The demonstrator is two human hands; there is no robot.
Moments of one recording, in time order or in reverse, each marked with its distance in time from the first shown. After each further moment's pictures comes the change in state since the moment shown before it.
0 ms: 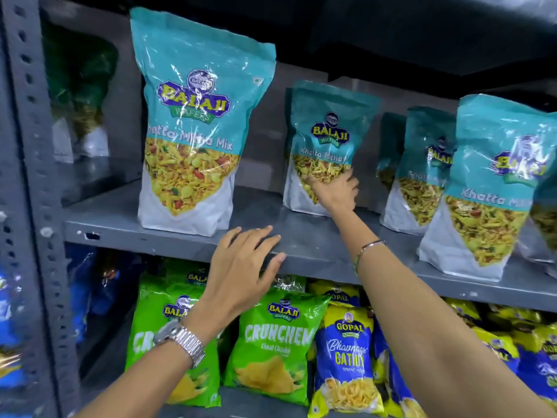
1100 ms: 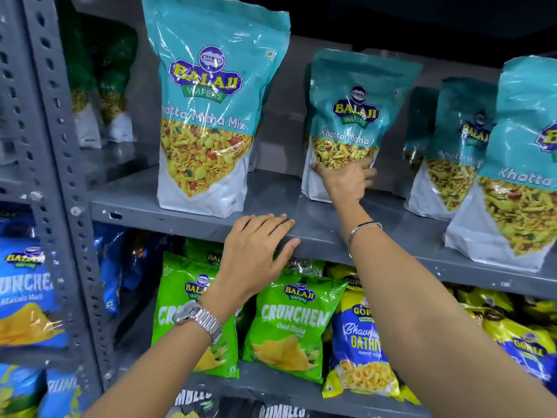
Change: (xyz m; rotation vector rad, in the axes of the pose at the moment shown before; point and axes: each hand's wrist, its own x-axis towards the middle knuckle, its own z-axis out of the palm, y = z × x) left_hand -0.004 0.001 0.004 0.109 0.061 0.054; right_hand -0.006 -0.004 0.023 0.109 0.131 0.103
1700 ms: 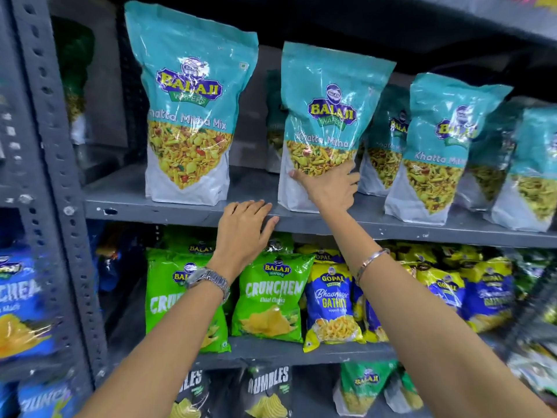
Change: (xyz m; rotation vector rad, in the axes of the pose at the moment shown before) left_hand 0.000 0.002 -0.010 -0.106 -0.086 -0.034; right_hand -0.098 0.005 -0.086 -0.101 0.071 -0.004
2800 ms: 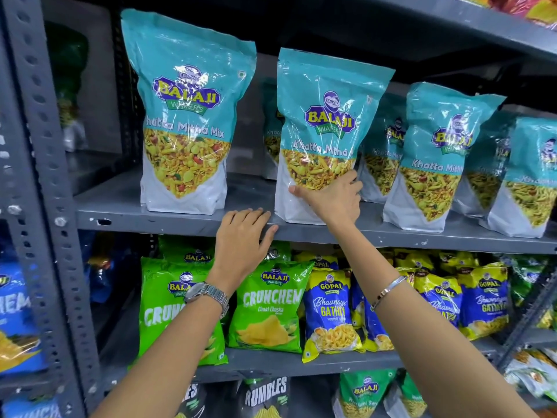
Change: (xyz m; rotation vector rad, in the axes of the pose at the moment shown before) left_hand -0.001 -0.002 0.007 0.028 0.036 0.004; right_hand -0.011 0.005 -0.018 -0.103 -0.050 -0.096
